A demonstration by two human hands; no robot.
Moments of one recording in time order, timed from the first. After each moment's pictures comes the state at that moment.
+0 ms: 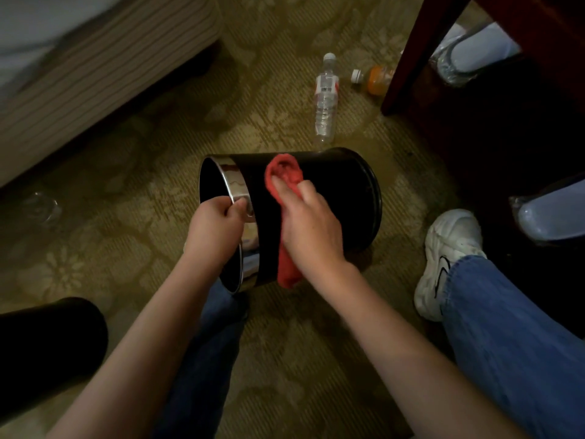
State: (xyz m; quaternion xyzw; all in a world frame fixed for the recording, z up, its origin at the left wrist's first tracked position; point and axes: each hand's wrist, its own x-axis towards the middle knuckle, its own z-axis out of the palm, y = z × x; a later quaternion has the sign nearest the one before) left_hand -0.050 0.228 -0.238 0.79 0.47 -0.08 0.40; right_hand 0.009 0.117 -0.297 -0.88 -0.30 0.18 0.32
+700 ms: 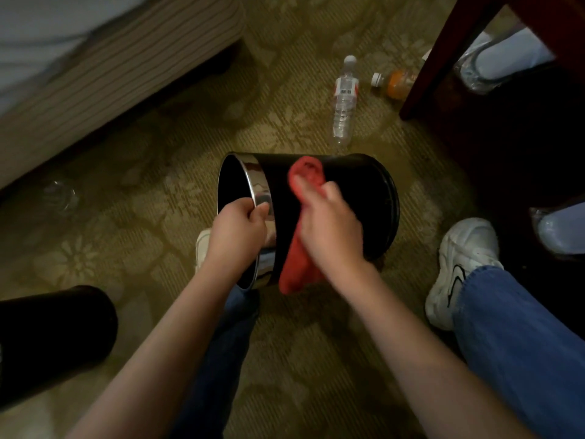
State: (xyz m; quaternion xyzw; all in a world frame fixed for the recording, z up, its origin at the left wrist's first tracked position) left_hand -0.057 0.226 -0.241 0.79 0.46 -0.08 0.40; right_hand 0.012 0.116 -0.298 -0.89 -0.28 0.19 0.31
